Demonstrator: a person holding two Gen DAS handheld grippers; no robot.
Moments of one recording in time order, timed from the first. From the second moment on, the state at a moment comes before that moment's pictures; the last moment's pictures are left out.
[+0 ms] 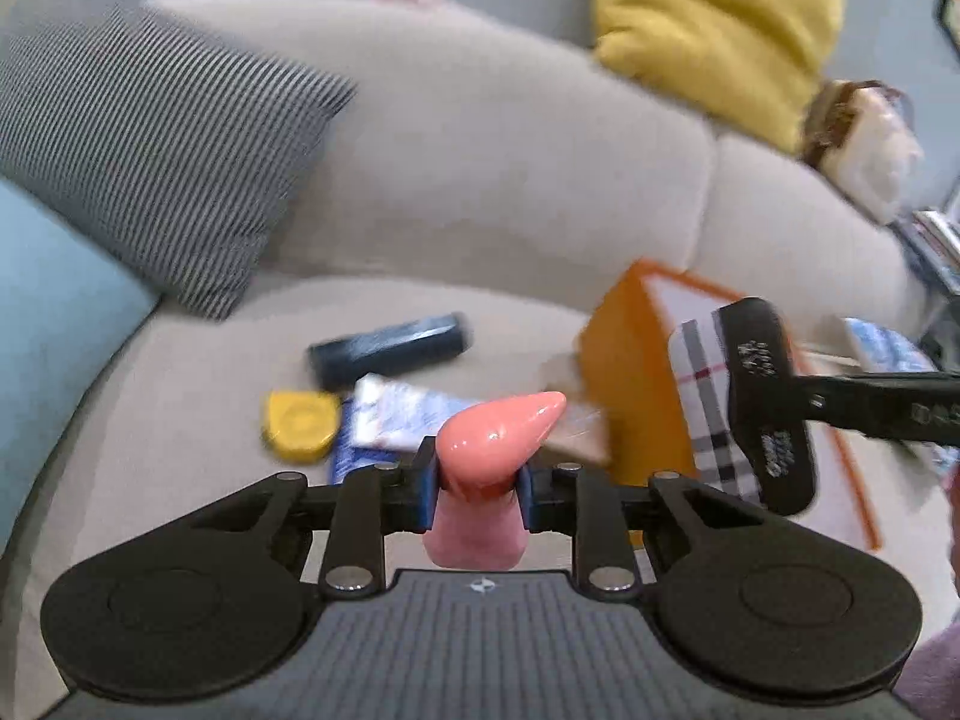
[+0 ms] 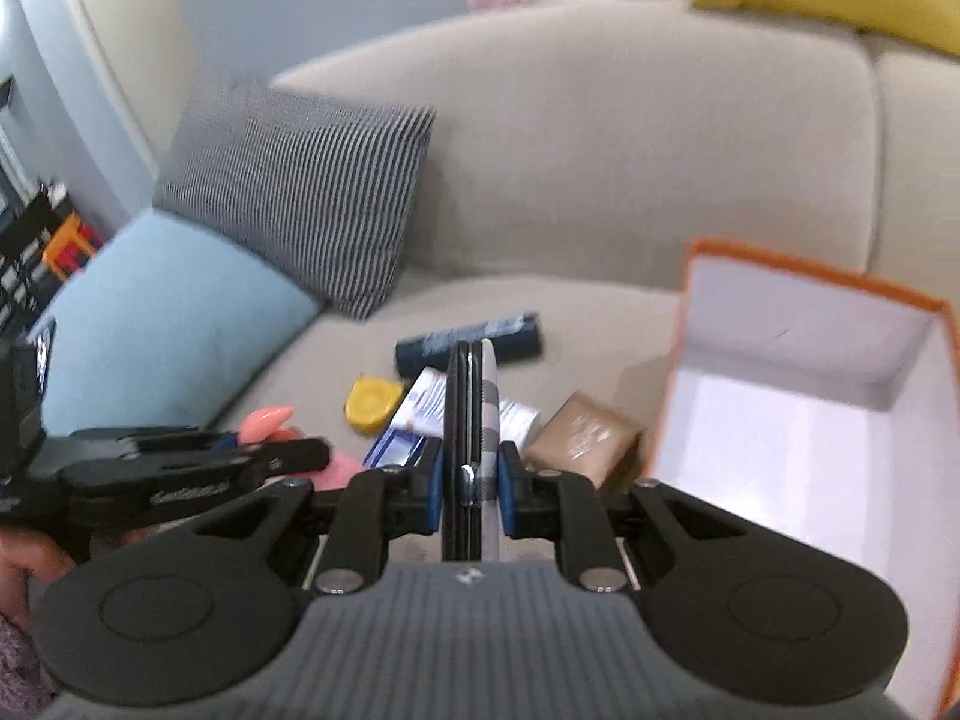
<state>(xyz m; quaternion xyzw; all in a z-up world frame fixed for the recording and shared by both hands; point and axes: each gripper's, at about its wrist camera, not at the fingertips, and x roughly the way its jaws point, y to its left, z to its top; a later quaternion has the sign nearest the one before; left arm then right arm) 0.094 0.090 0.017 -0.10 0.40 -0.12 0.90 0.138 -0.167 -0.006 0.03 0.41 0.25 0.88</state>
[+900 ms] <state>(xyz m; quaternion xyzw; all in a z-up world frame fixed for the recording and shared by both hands) 0.140 -0.149 -0.031 -0.05 0.55 -0.33 0.77 0.147 -0.323 -0.048 0.01 0.49 0.12 0.86</state>
